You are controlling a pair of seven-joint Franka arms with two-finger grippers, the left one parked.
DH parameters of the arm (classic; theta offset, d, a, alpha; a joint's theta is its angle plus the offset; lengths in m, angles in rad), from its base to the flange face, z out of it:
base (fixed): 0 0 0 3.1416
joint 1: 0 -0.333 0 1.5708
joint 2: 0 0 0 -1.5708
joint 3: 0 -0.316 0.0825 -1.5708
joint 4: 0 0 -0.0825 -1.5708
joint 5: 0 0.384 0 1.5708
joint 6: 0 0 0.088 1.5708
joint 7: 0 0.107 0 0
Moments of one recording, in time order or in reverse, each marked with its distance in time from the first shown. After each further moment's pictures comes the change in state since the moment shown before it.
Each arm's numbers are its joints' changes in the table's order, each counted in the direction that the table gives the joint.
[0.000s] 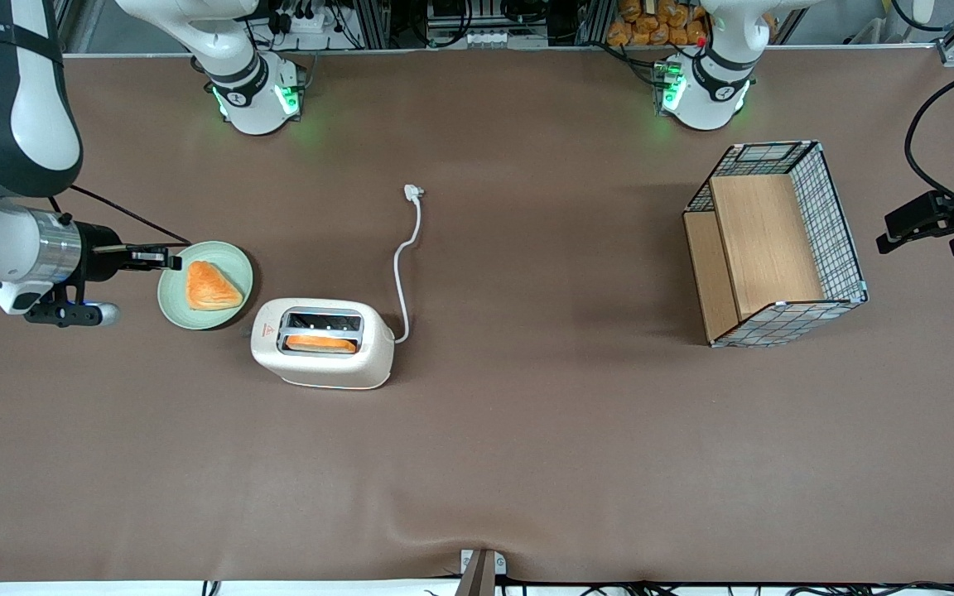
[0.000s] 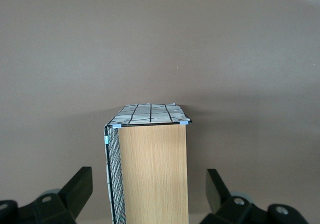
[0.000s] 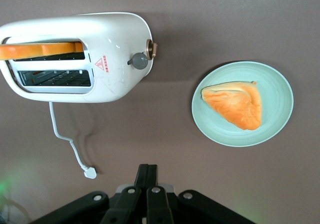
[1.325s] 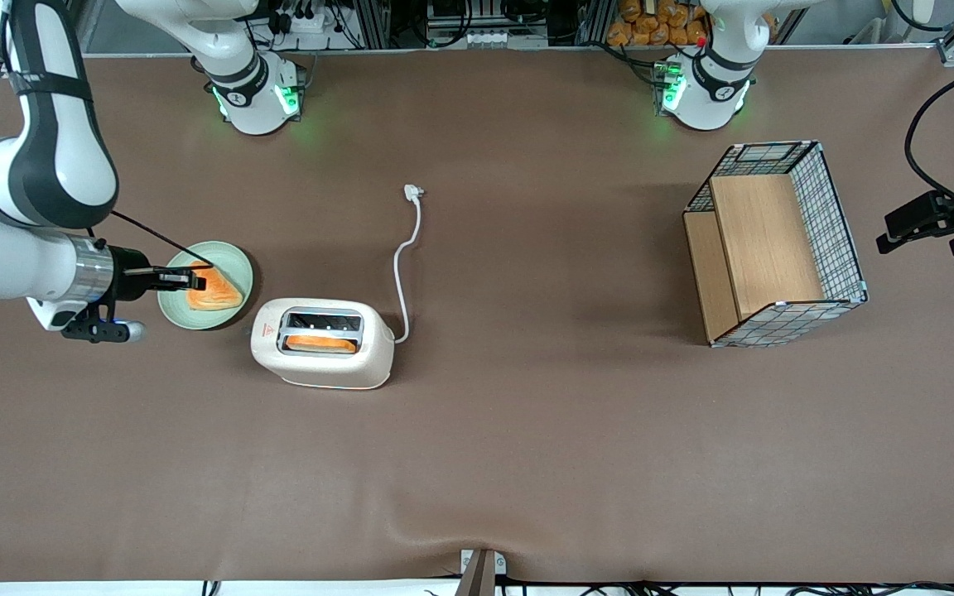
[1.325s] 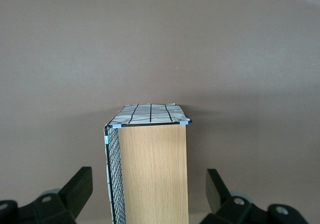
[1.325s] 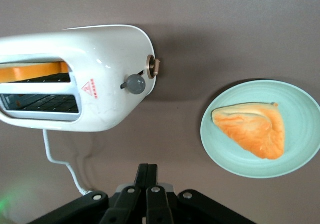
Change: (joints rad) arm 0.000 0.030 0.000 -0.141 0.059 0.212 -0.055
